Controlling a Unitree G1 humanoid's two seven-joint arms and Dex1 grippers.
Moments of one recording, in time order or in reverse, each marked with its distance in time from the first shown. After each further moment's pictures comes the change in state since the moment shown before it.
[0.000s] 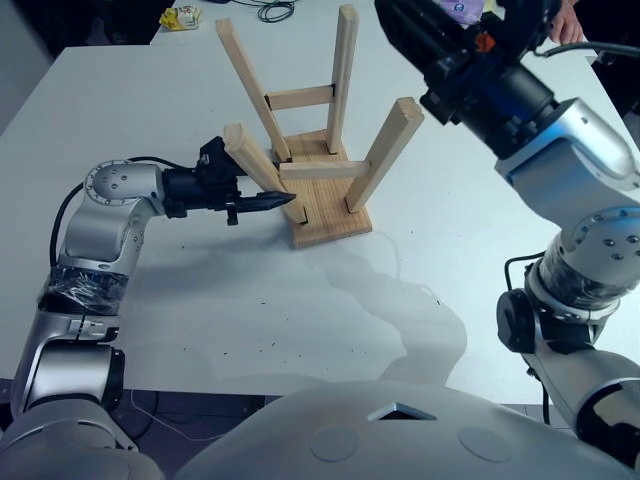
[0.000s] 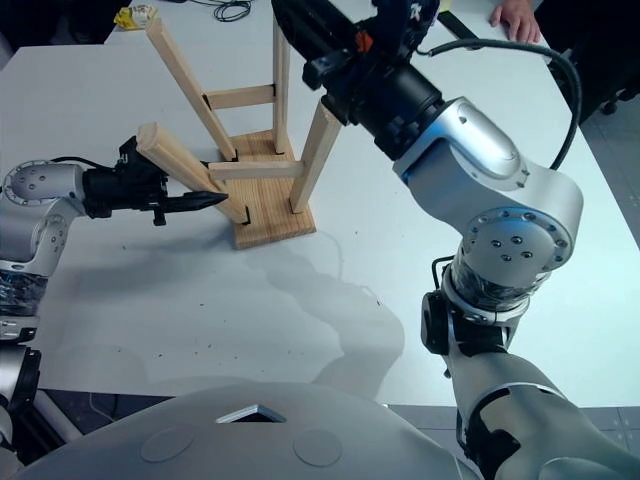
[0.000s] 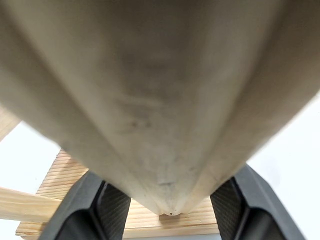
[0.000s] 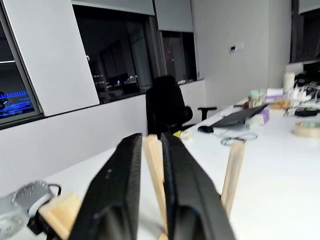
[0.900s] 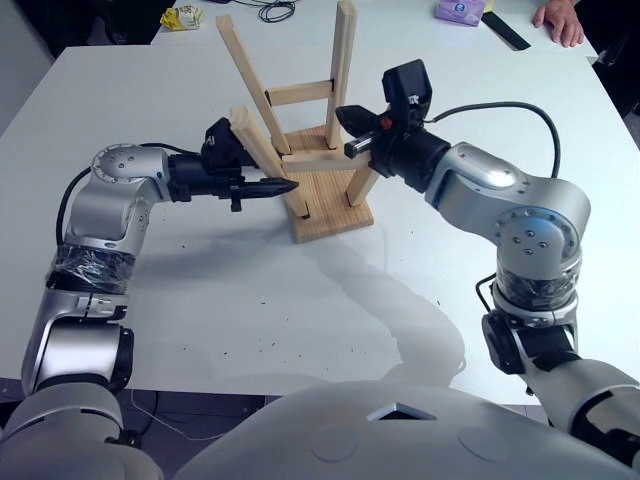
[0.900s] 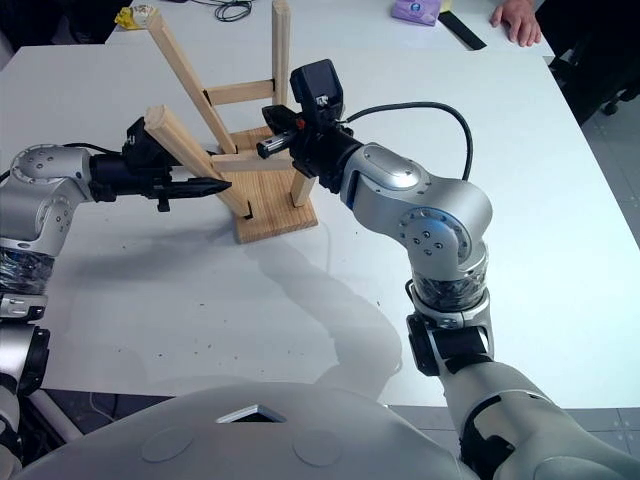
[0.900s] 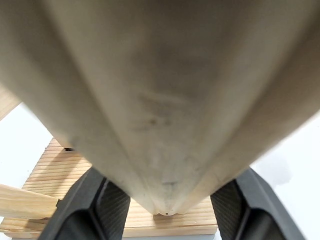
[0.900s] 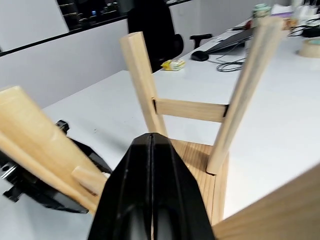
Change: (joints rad) left arm -0.100 -0.037 -0.017 0.098 0.006 0.119 -0.025; right arm 0.039 0.078 0.248 0.166 -0.276 0.059 -0.017
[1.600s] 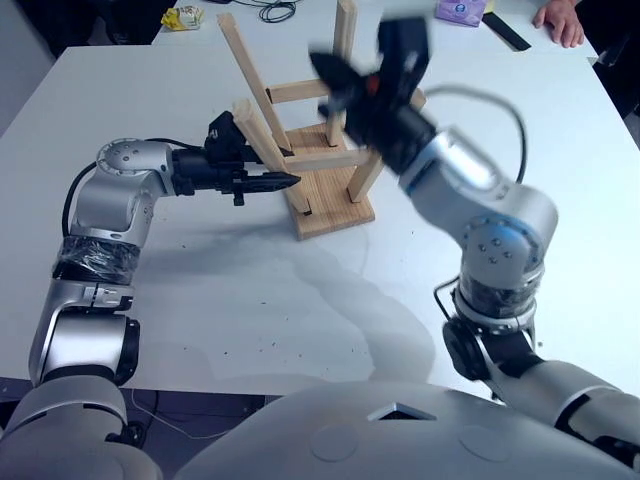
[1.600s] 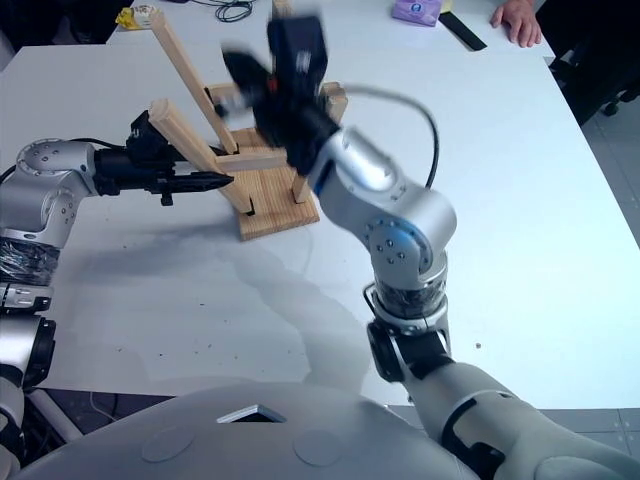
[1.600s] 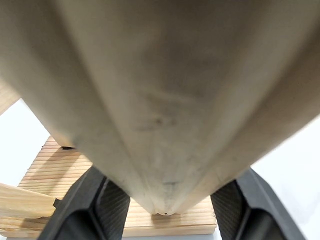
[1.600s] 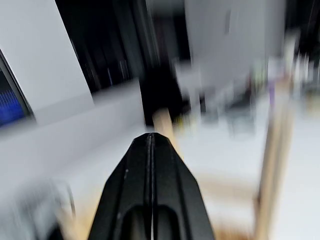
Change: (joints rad) left arm -0.058 -0.019 -0.018 0.060 0.016 0.021 -0.019; right arm -0.116 0.283 -0.079 -0.059 -0.135 -0.273 0.004
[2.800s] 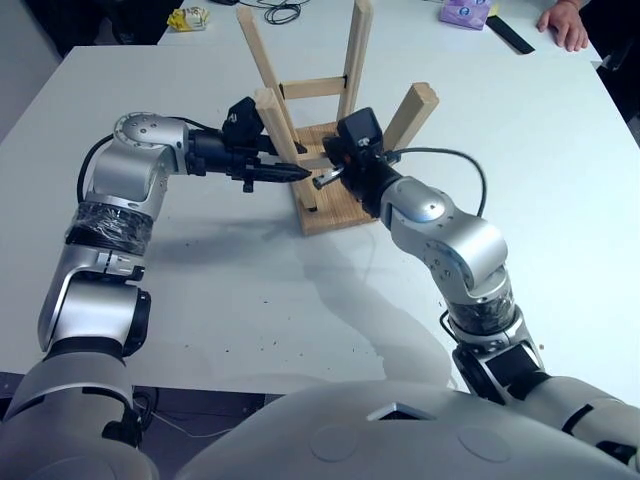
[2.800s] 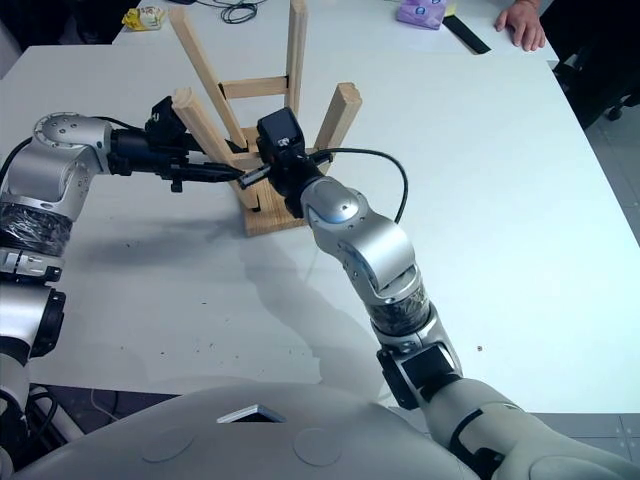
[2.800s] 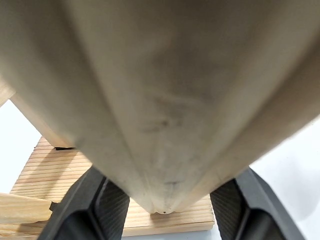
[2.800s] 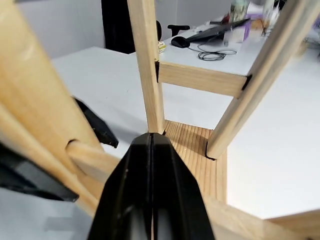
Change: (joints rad) left arm -0.153 -0.031 -0.102 0.137 0.049 0.001 -0.071; right arm 0.248 -0.147 0.345 0.132 -0.398 0.156 0.088
